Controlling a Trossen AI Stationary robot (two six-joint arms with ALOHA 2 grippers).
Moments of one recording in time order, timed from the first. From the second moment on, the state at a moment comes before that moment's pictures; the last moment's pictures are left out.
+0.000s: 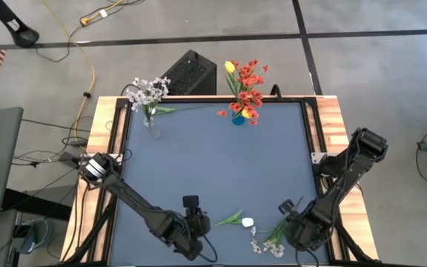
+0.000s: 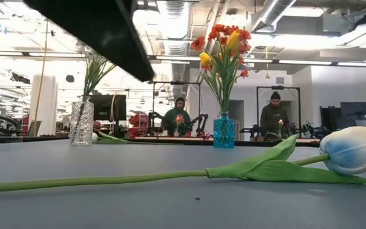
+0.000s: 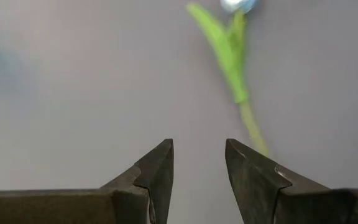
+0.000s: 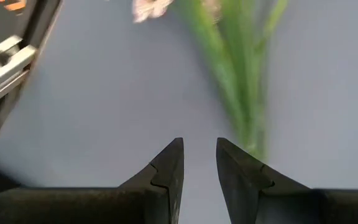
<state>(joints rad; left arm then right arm) -0.65 2.00 1.50 -0.66 -0.64 -0.53 0.92 1.57 0.97 -0.81 -0.04 0.34</state>
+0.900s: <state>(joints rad) -0.65 1.64 1.19 -0.62 -0.68 -0.48 0.83 1.75 0.98 -0.81 -0.05 0.26</state>
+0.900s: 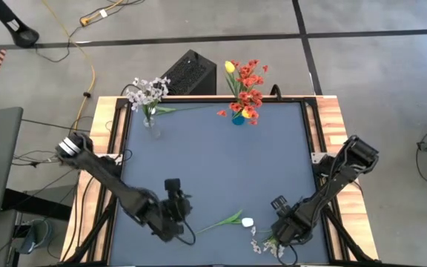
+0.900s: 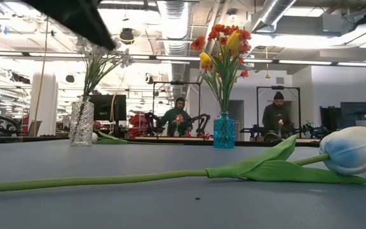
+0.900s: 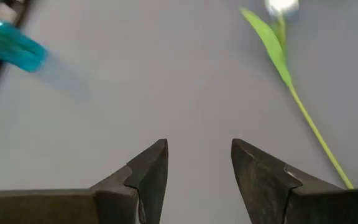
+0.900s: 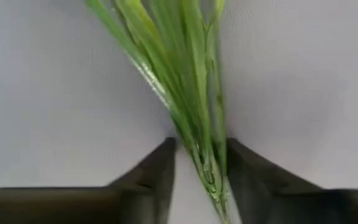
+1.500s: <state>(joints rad) -0.61 1.16 0.68 0.10 -0.73 -0.46 0.75 1.36 1.11 -0.70 0.07 0.25</state>
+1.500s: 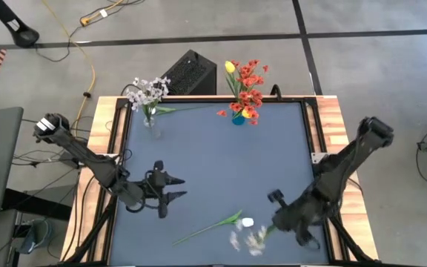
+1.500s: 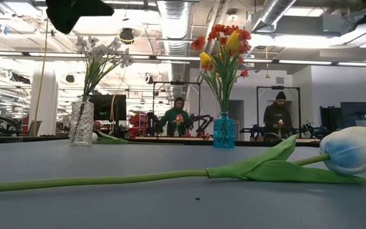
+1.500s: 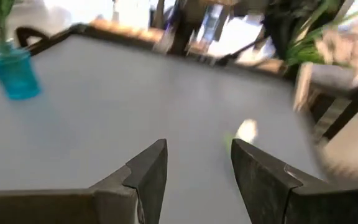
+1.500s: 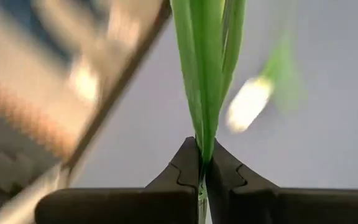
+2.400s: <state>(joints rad) -0.50 1.26 0.85 0.57 -0.72 -0.20 0.32 1.47 1.11 0.29 0.21 0.31</state>
